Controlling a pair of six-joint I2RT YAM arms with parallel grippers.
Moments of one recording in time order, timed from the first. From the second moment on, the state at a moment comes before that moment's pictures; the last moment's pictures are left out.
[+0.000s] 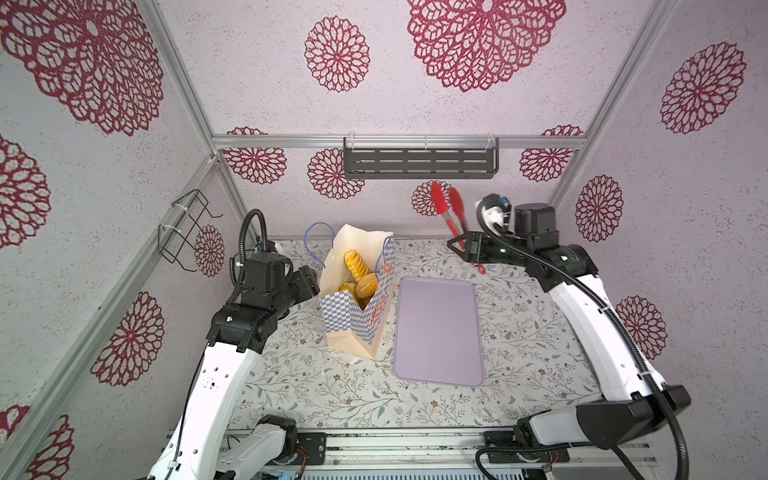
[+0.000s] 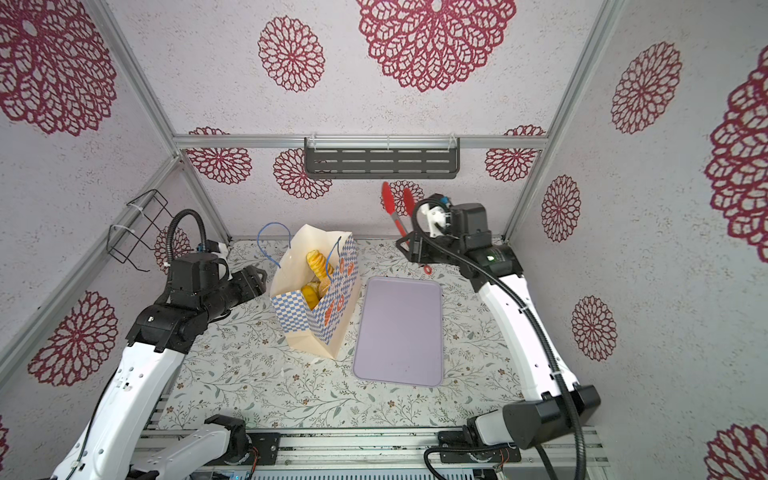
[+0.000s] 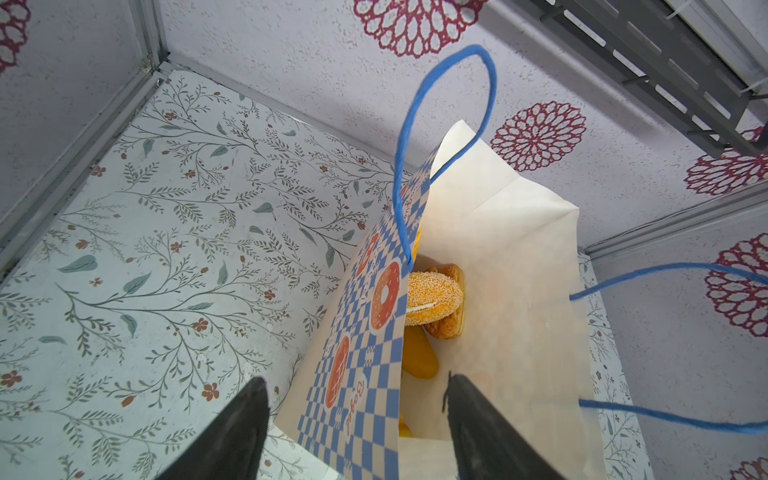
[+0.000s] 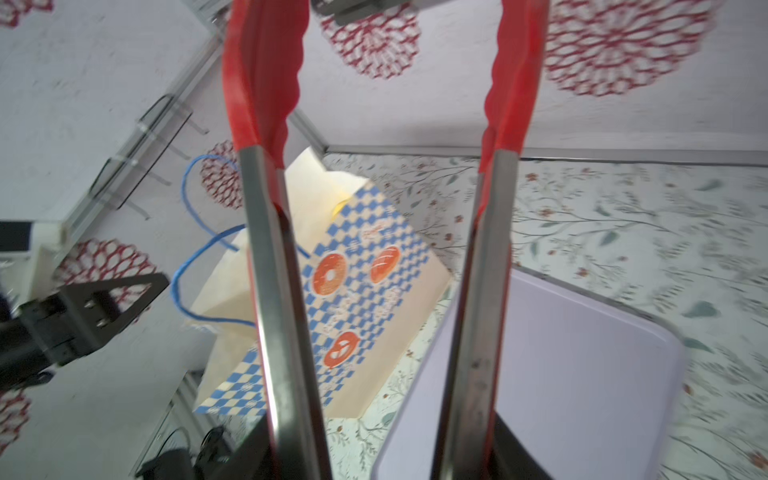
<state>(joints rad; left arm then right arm) -0.20 1.04 1.26 -0.81 -0.07 -0.54 0.26 1.37 1.62 -0.77 -0.42 0.34</state>
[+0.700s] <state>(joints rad) -0.06 1.03 1.15 -0.71 0.07 -0.54 -0.02 1.67 1.20 -0.72 0.12 0.29</state>
